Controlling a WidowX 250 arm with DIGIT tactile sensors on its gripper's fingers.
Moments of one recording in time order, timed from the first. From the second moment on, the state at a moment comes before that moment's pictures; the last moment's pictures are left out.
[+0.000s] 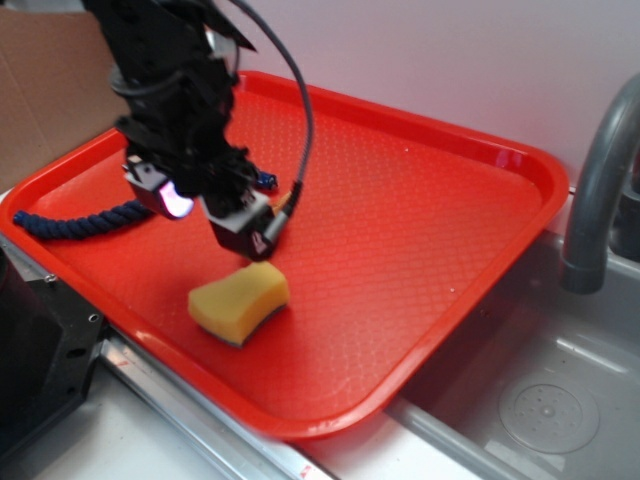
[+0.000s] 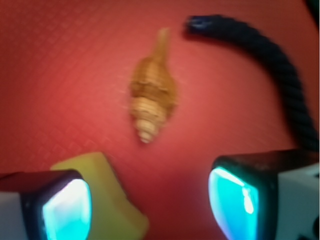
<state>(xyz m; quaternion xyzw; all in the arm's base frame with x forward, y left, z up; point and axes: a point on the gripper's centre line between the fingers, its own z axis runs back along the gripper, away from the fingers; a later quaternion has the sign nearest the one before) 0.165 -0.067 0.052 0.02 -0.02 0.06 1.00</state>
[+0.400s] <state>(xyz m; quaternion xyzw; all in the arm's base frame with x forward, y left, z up) 0.195 -0.055 0.031 0.01 0.00 0.06 1.00</state>
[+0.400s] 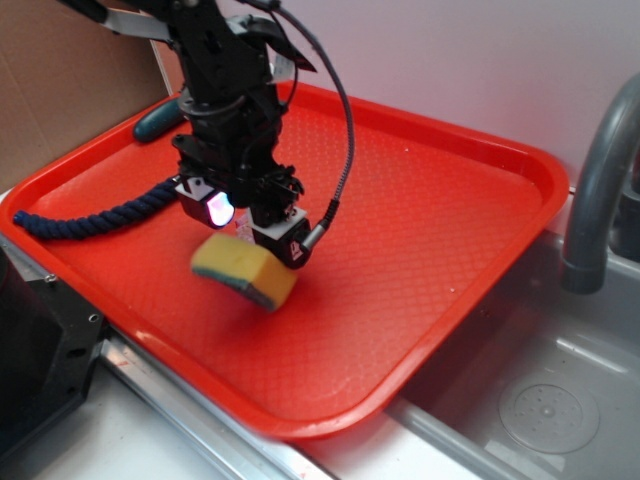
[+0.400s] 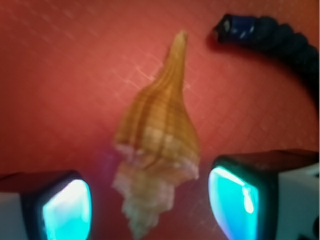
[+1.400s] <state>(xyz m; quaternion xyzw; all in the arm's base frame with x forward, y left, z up) 0.126 -0.005 0.116 -0.02 -0.03 -0.05 1.00</state>
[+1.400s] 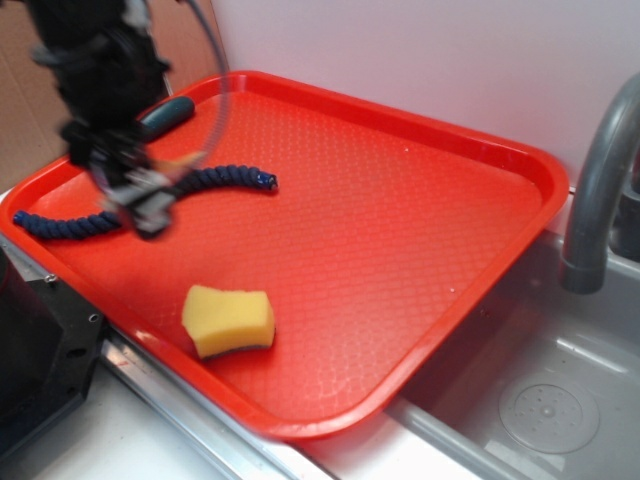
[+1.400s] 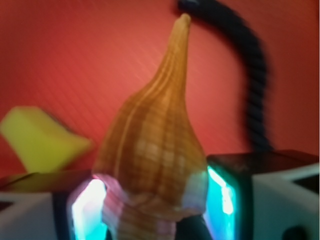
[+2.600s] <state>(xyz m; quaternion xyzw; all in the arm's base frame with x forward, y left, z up) 0.212 -0.027 0.239 0.03 -0.01 -0.09 1.00</state>
